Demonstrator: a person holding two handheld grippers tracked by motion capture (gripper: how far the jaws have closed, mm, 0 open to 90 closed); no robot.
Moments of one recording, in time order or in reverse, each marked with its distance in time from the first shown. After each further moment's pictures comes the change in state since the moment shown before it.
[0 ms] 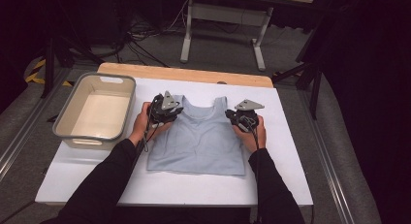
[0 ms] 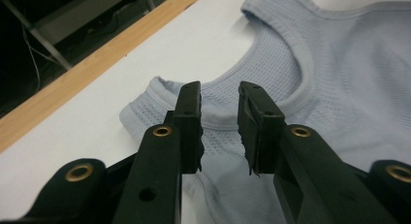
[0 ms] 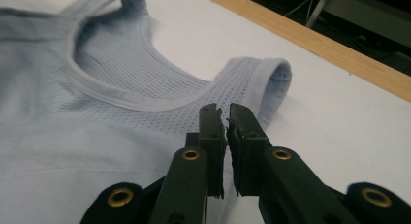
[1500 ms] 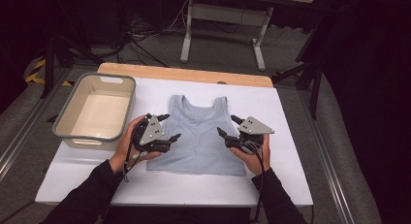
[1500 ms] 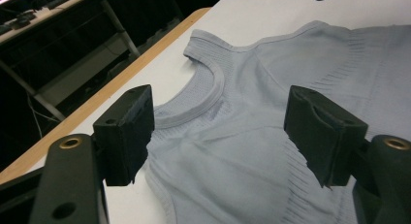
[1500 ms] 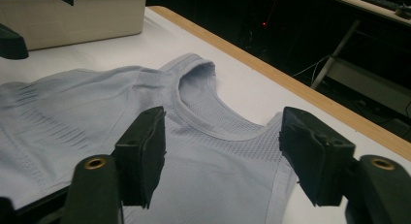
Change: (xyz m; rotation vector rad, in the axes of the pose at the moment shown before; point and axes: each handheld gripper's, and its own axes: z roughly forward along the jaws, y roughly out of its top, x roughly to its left) left arm -0.050 -0.025 -0.086 -0.182 -0.047 0.137; right arm 0.060 -0.001 -0.075 -0.210 0.032 -0.104
